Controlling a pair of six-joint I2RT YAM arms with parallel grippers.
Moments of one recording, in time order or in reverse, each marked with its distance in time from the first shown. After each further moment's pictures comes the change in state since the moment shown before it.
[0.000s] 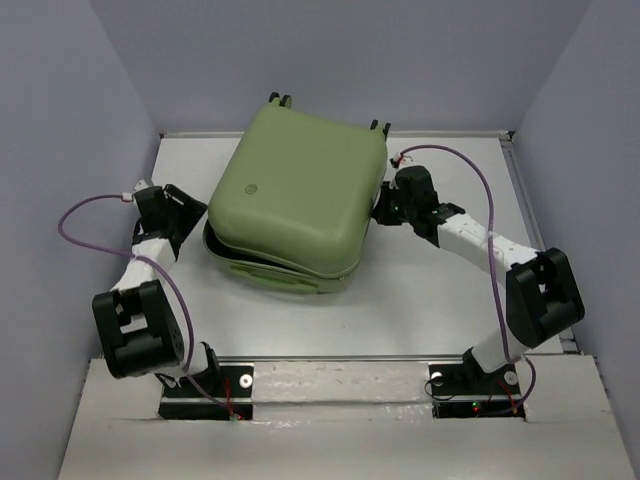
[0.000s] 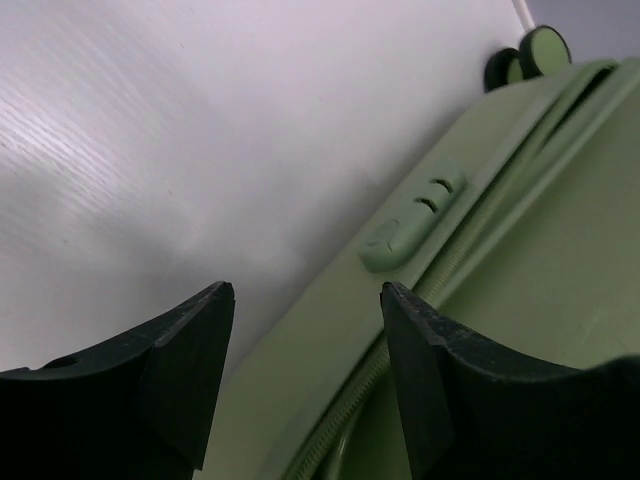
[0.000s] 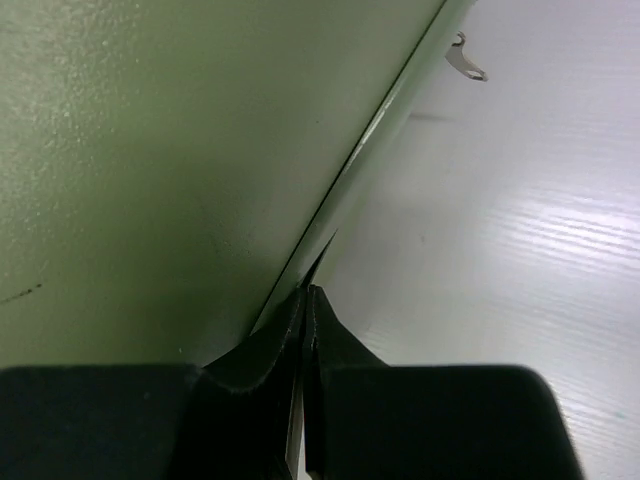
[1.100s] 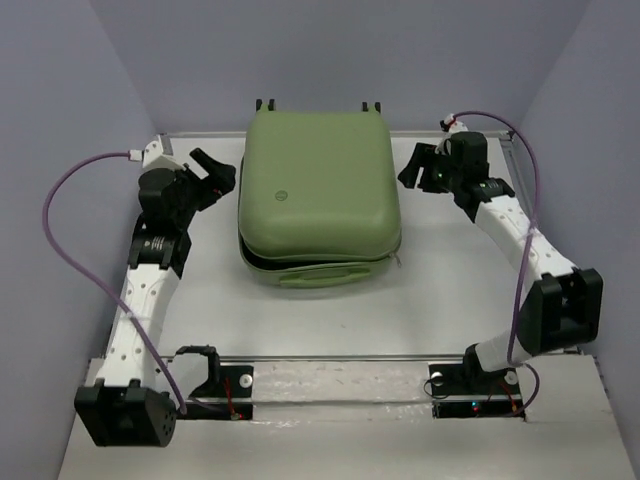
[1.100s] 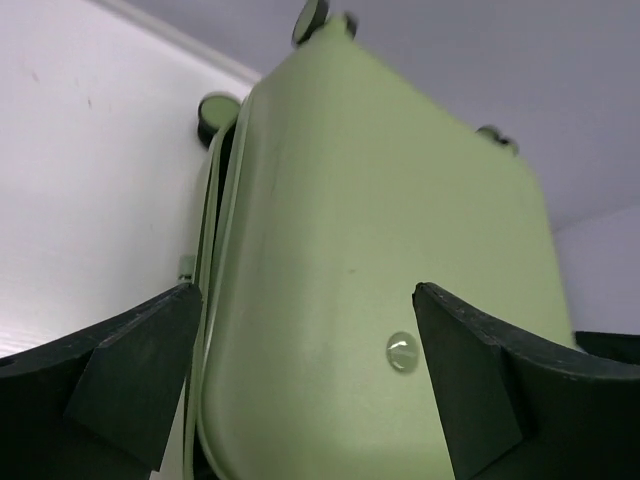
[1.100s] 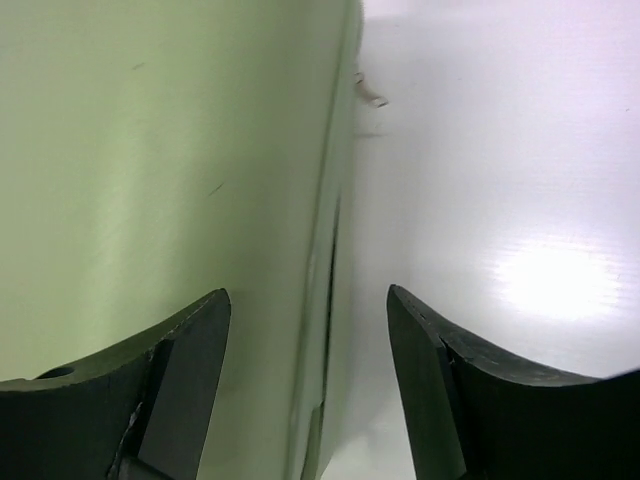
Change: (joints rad) left arm -0.303 -0.501 0.161 -0.187 -0.096 0.111; right arm -0.261 0.009 0.269 -0.200 -0.093 -0.109
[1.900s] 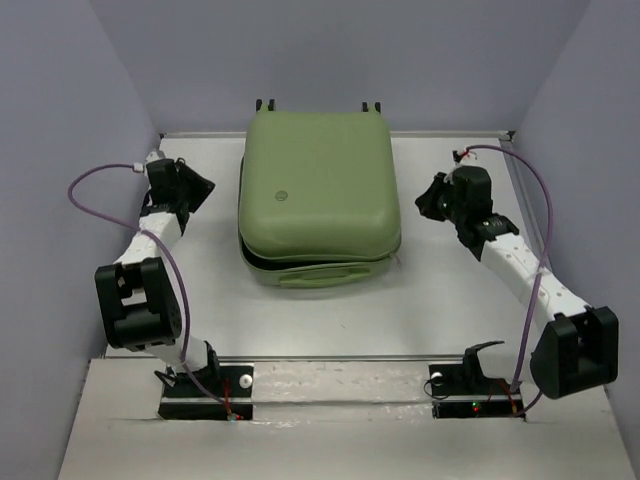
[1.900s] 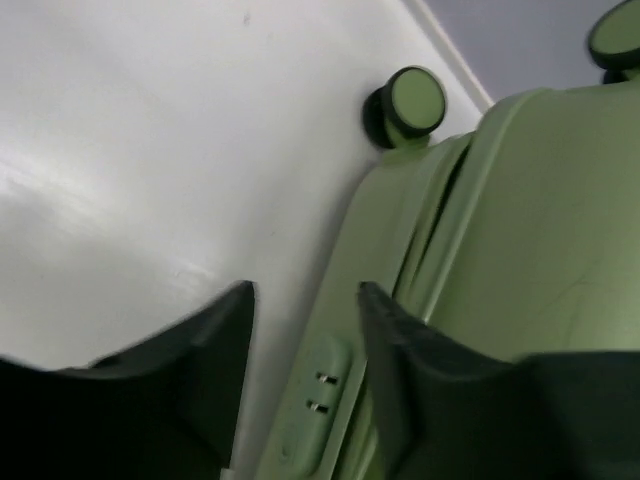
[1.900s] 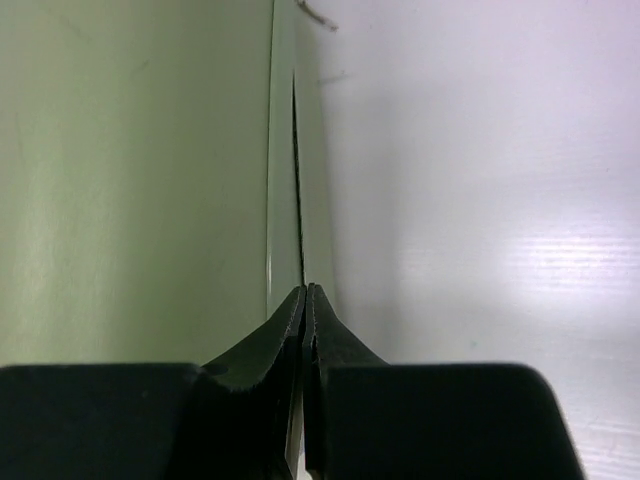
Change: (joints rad) left arm 0.186 0.624 0.095 0.154 0.074 -0.117; right arm 0.039 -0.349 -0.398 0.132 0.112 0.141
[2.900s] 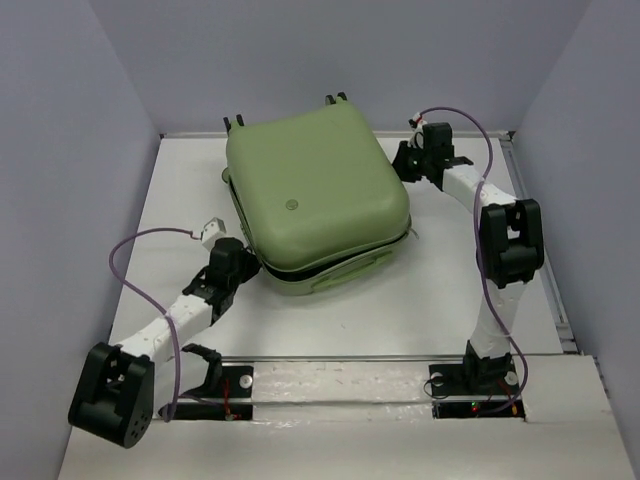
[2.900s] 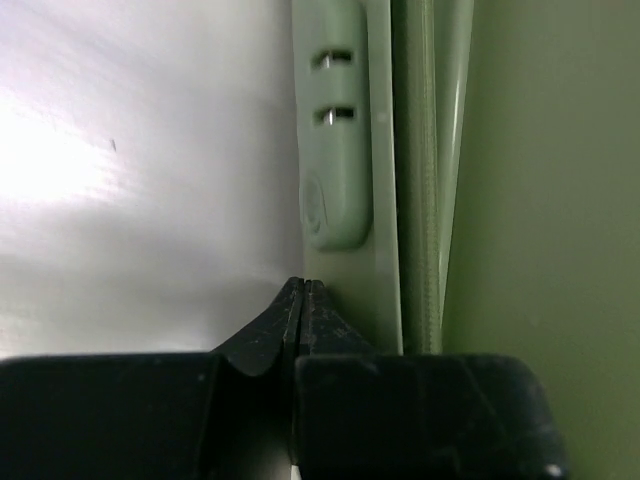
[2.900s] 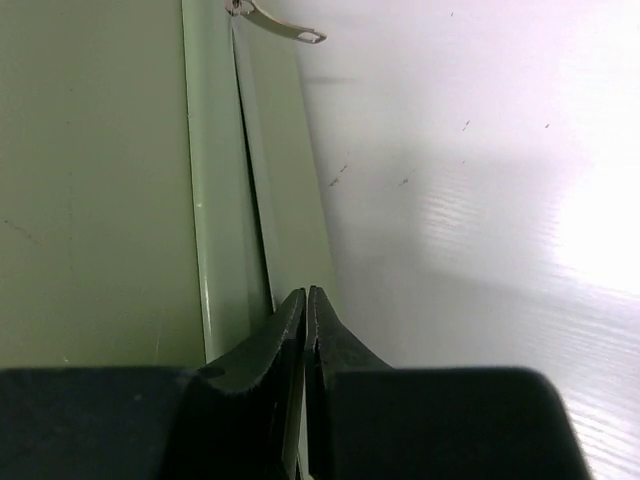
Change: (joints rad) left arm -0.478 -0.502 -0.700 0.137 -0.348 -0.141; right arm -0.047 0.810 0.660 -0.037 -0.325 -0.134
